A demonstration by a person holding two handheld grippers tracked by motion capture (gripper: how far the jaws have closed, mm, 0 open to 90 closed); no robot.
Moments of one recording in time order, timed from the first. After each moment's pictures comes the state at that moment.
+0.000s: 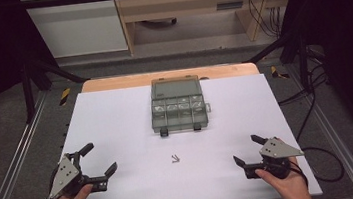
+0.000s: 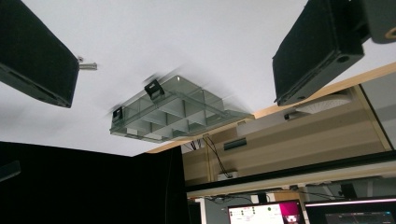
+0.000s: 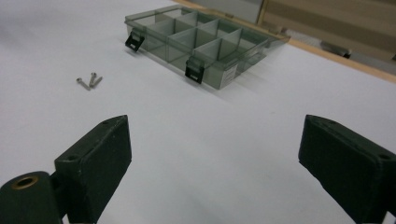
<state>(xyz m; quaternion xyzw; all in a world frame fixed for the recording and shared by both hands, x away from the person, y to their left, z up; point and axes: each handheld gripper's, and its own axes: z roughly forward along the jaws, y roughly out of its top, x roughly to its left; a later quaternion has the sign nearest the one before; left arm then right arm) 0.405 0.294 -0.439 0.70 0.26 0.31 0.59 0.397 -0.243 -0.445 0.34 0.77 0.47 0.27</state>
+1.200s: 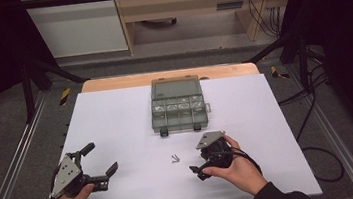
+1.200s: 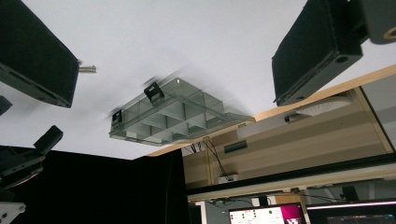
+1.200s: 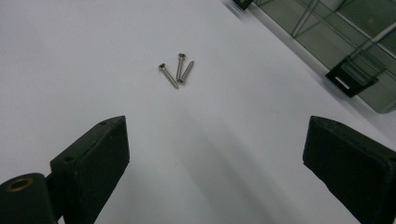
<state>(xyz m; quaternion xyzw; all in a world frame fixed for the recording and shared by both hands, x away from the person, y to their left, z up) 0.408 0.293 -0.440 0.70 0.26 0.31 0.59 0.445 -0.107 -0.440 0.29 0.89 0.33 0.13</state>
